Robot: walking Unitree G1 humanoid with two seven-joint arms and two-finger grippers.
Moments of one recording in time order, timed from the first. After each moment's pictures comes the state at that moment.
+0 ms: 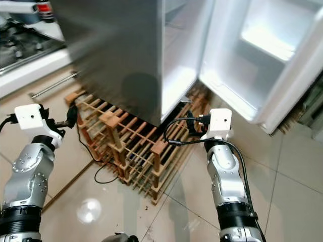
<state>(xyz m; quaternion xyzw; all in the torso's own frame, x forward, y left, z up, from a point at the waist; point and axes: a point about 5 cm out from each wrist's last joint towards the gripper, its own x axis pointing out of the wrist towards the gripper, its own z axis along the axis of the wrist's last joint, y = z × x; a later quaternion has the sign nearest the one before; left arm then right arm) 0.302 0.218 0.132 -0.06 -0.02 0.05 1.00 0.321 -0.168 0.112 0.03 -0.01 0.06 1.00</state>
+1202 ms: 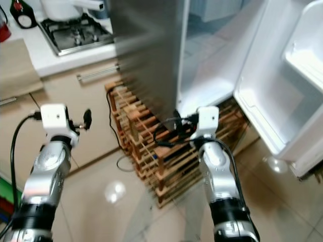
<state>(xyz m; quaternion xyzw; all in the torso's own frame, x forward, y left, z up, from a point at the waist) 0.317 0.173 0.115 0.00 0.03 0.04 1.00 0.319 -0.165 0.104 0.02 0.00 0.08 1.00</state>
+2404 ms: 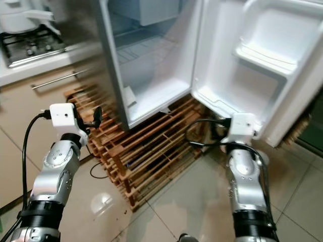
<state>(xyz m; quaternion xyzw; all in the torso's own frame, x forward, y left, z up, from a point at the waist) 0.324 0.155 0.128 -0.03 -0.01 -0.01 1.00 0.307 -0.190 0.115 -0.02 -0.01 0.02 1.00</state>
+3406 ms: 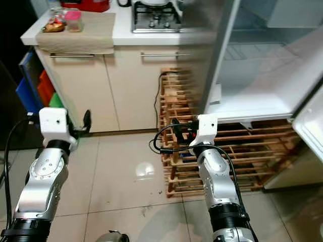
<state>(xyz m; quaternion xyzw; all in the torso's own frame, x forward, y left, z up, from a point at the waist) 0.296 0.175 0.150 0.06 -0.06 0.02 1.00 0.315 -0.147 0.096 0.06 0.02 0.12 0.99</state>
